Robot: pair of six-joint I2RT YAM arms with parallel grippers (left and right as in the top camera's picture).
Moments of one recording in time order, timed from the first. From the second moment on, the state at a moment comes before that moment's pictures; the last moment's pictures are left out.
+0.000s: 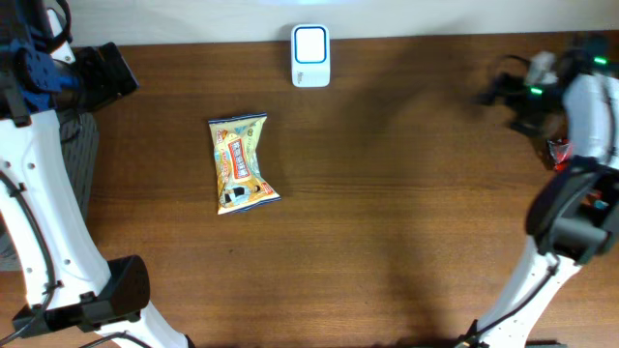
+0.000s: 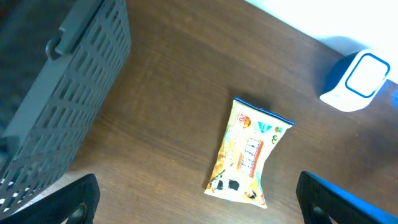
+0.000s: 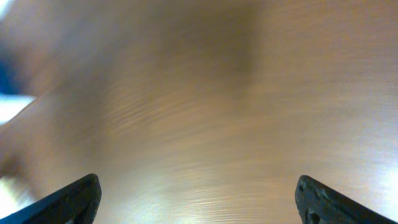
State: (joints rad) left arm 0.17 1.90 2.58 -1.69 -0.02 -0.31; right arm -0.36 2.26 2.03 -1.10 -0.51 0.12
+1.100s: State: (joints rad) left arm 0.17 1.90 2.58 -1.69 -0.02 -0.31; right arm 0.62 2.41 2.03 -1.14 -0.17 0.32
